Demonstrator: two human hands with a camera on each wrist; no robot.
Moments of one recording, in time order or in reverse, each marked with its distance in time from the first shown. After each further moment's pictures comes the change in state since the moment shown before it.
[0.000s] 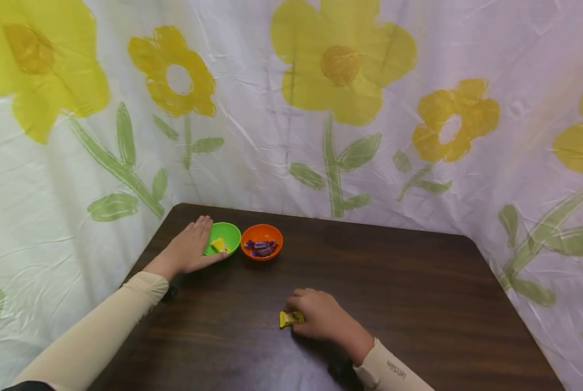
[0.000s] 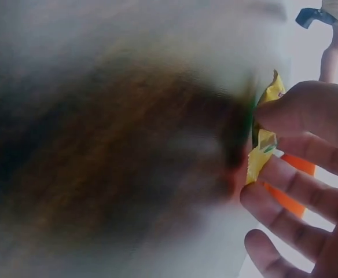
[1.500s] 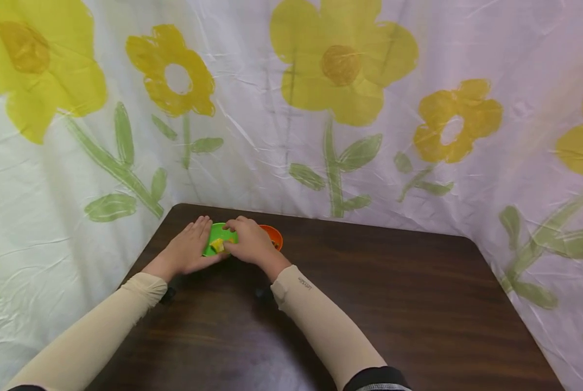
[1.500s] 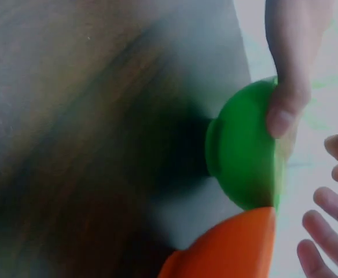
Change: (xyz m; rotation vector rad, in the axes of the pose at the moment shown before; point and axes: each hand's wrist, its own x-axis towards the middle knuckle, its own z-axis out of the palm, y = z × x) left_hand -0.001 0.002 -0.001 -0.004 0.023 0.008; right_hand 0.199 -0.035 -0.032 0.180 0.262 0.045
